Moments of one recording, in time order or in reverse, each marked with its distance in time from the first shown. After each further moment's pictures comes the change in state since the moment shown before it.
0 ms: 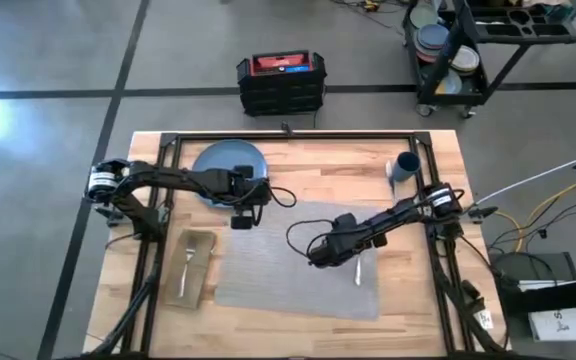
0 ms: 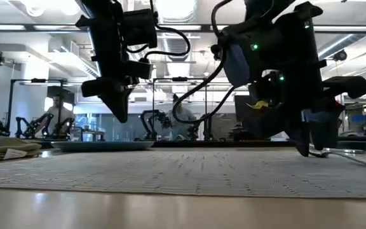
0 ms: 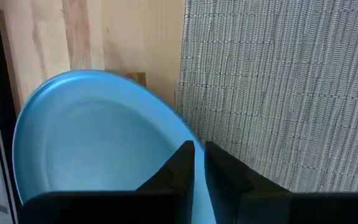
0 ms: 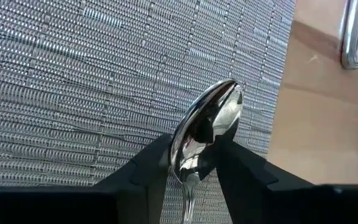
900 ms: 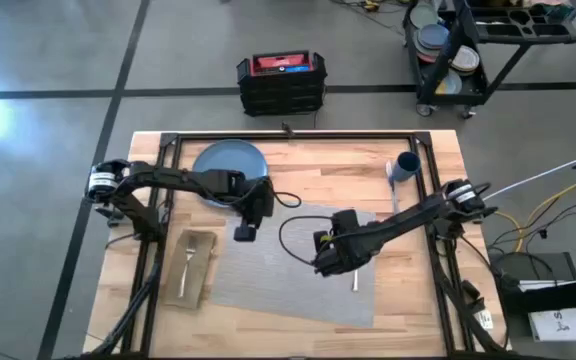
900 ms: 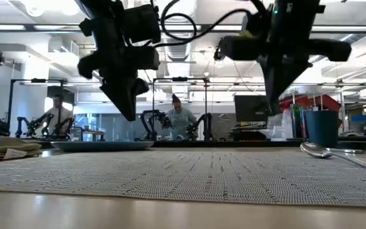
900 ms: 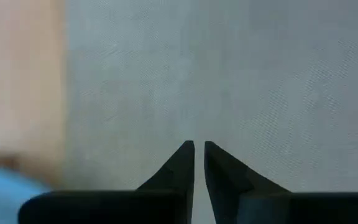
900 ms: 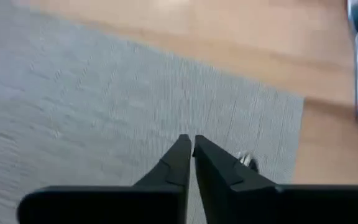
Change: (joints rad) left arm -0.003 0.001 -0.009 0.136 0.483 0.020; right arm 0.059 -0.190 0.119 -0.091 0.341 0.081
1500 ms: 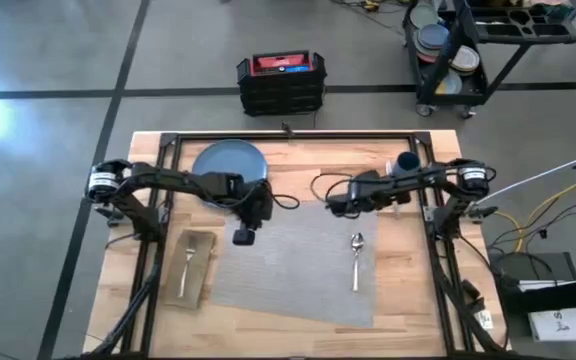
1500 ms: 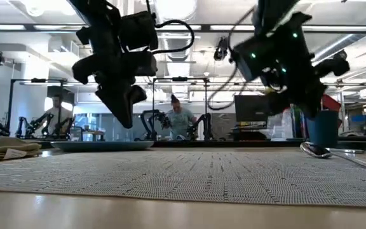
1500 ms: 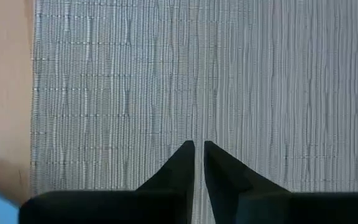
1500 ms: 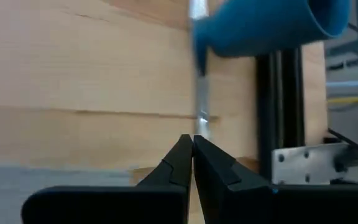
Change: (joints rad) left arm 0.001 0.002 -0.062 0.050 0.013 -0.027; right arm -0.431 -0.110 -0.334 -0.091 -0.142 -0.295
